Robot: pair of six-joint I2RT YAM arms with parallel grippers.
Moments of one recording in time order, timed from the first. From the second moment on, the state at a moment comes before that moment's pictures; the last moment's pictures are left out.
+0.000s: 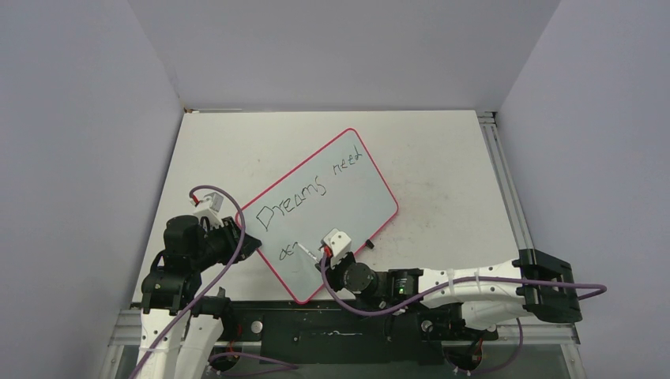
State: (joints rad) left arm -0.08 0.47 0.72 -0.88 0.40 -0.49; right arm 1.44 1.26 0.63 0.21 0.53 0.29
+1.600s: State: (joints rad) left arm -0.08 0.47 0.72 -0.89 0.40 -0.49; right arm 1.43 1.30 0.69 0.20 0.53 0.28
